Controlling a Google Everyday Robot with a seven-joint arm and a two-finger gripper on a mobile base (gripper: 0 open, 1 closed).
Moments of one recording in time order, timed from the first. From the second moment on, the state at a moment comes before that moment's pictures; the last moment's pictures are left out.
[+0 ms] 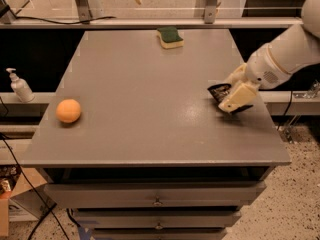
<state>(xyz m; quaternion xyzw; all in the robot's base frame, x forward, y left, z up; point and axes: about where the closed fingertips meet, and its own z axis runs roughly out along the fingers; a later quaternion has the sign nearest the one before) 0.562 -0.194 0.848 -0.55 0.78 0.13 0.25</state>
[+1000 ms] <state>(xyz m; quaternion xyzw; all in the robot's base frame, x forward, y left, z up) 0.570 -0.095 0.948 -0.64 0.66 0.16 0.36</state>
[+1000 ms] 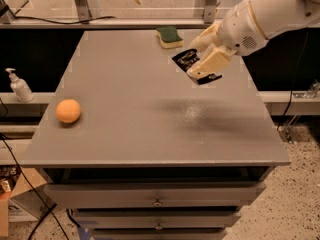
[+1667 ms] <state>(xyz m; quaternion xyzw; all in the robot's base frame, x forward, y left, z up) 0.544 -0.024 0.932 -0.67 0.61 0.22 0.36</state>
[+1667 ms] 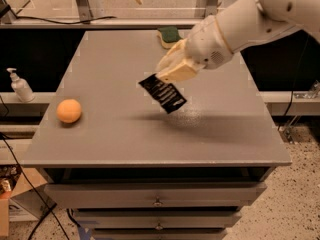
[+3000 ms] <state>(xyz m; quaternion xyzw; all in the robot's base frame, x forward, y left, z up) 0.496 0.138 0.900 -0.74 0.47 0.34 0.35</state>
